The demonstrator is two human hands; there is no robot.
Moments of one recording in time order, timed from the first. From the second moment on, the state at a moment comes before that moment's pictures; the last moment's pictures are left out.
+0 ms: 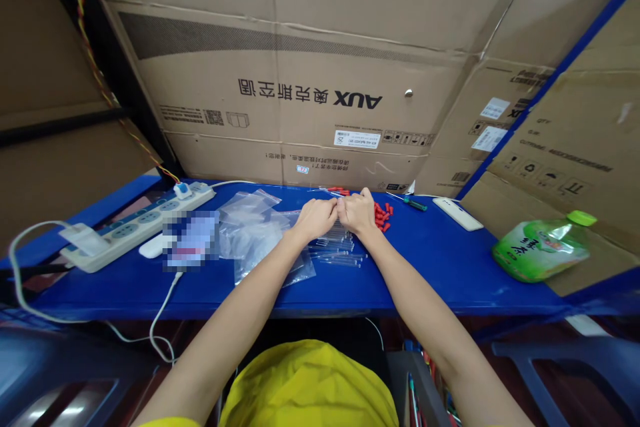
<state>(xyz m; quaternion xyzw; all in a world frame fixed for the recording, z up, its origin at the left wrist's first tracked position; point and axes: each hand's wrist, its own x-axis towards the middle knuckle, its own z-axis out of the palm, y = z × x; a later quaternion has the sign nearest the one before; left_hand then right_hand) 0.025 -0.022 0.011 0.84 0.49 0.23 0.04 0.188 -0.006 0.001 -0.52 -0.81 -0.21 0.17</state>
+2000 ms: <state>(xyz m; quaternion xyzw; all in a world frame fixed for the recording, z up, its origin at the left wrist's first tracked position) 0.032 -0.031 0.013 0.86 0.48 0.18 0.04 0.204 0.012 -0.011 -0.45 -0.80 -0.29 0.25</state>
